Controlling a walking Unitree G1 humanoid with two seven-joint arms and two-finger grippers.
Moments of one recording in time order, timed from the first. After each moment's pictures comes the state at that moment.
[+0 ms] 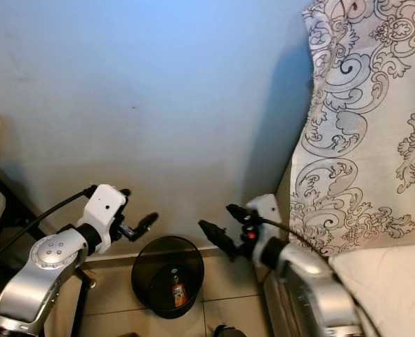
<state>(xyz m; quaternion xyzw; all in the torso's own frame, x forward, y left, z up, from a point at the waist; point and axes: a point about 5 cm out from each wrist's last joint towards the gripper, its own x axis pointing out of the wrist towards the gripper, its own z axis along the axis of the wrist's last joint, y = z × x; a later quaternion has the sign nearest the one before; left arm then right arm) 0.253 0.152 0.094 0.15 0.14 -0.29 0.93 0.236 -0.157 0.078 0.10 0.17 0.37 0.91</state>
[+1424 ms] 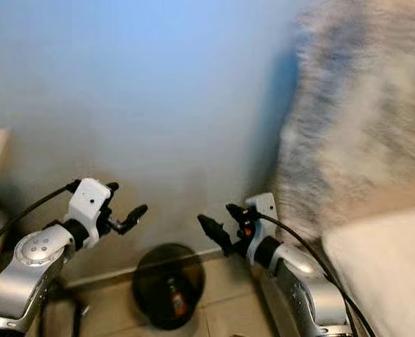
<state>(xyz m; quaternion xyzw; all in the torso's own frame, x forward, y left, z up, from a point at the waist) 0.258 0.169 0.102 0.14 0.13 -0.25 0.95 0.240 -0.144 0.072 0.14 0.18 0.32 0.92</state>
